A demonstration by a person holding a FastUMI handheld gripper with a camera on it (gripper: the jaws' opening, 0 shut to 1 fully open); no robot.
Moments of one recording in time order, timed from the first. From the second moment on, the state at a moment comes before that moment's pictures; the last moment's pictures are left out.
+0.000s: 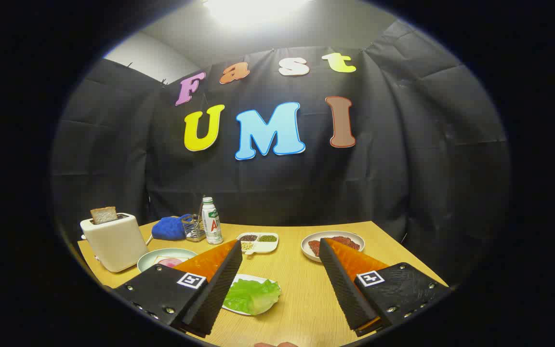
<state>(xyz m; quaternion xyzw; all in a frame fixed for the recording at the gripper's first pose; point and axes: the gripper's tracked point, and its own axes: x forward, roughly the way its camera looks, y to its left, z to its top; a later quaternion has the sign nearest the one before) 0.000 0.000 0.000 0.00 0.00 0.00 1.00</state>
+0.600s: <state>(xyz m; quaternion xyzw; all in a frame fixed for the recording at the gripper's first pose) -0.005 -0.001 0.007 0.00 -0.01 0.00 1.00</state>
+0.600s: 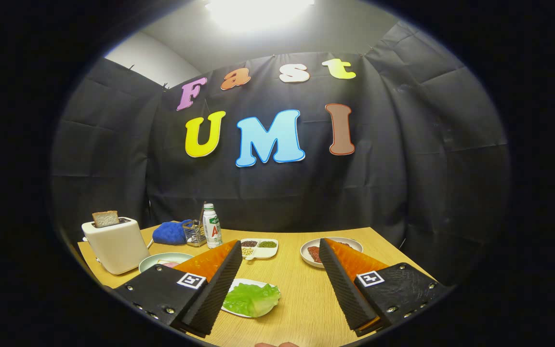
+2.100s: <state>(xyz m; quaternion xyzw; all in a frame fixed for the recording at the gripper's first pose) 0.021 0.029 -0.132 -0.03 0.12 0.01 0.99</state>
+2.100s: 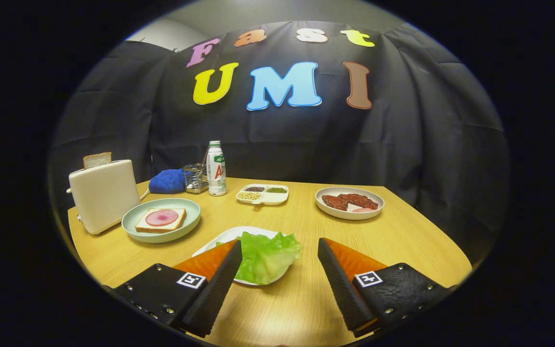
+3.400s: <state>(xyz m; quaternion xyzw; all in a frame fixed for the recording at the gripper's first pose) 0.018 0.067 -0.078 -0.02 0.10 0.10 0.99</state>
